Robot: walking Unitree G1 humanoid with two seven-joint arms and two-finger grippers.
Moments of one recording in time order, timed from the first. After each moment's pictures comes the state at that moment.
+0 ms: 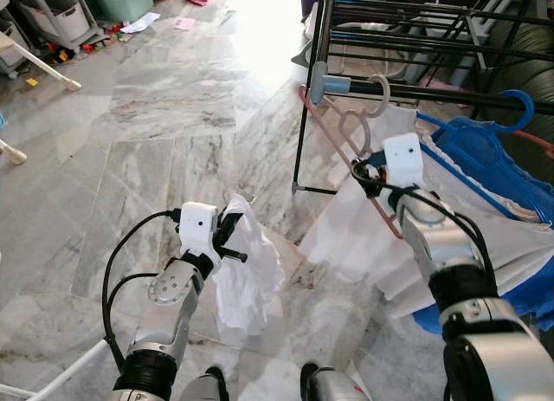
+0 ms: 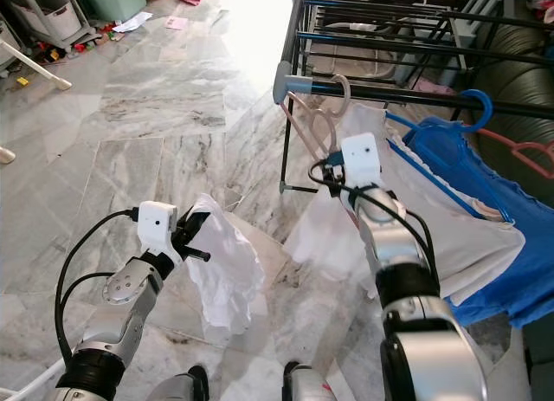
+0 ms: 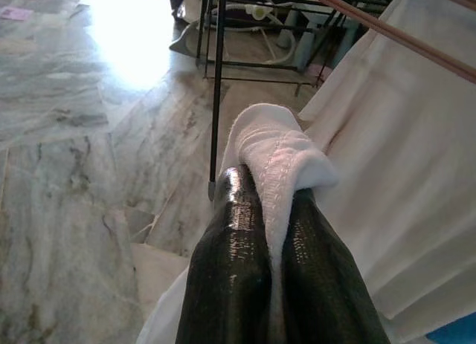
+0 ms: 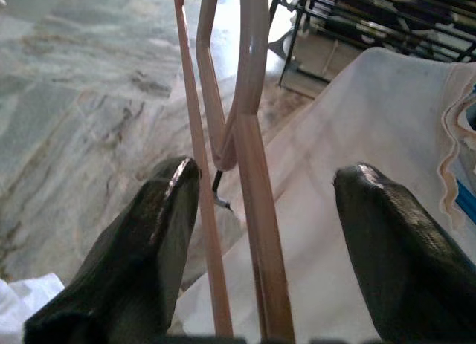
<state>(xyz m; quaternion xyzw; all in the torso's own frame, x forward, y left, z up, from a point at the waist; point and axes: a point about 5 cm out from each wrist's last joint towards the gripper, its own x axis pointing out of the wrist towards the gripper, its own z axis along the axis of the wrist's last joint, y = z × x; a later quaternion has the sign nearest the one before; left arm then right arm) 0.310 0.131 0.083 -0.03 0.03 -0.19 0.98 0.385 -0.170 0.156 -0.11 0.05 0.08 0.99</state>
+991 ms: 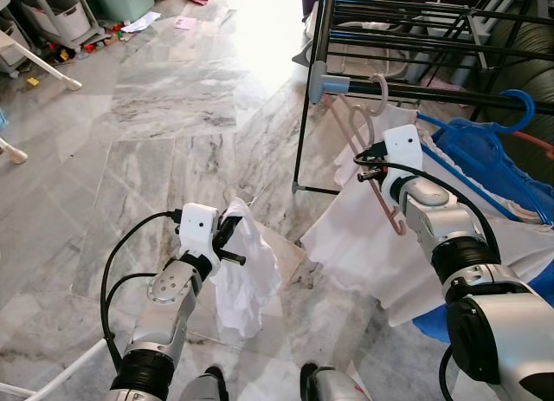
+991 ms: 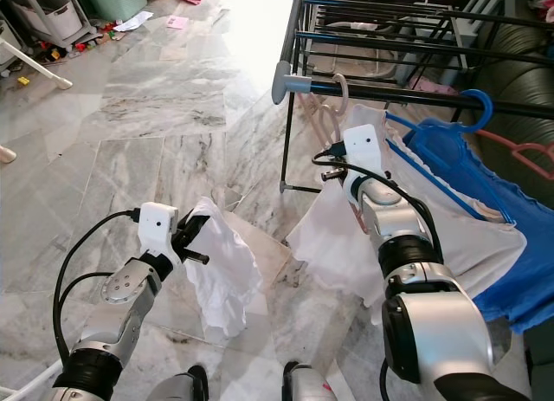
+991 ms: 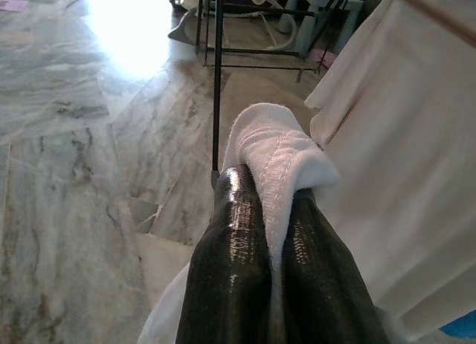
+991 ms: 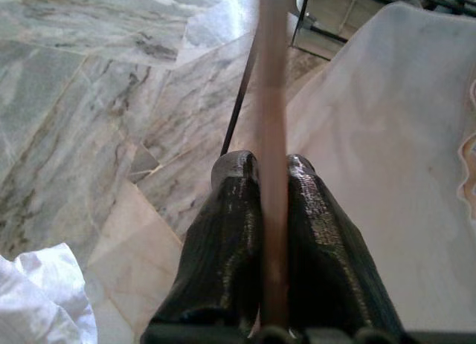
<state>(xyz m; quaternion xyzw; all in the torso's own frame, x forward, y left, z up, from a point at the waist) 0.310 0.134 0.081 -0.01 0.04 -0.19 0.98 0.399 -0.177 0.158 -0.10 0.10 0.08 0.99</state>
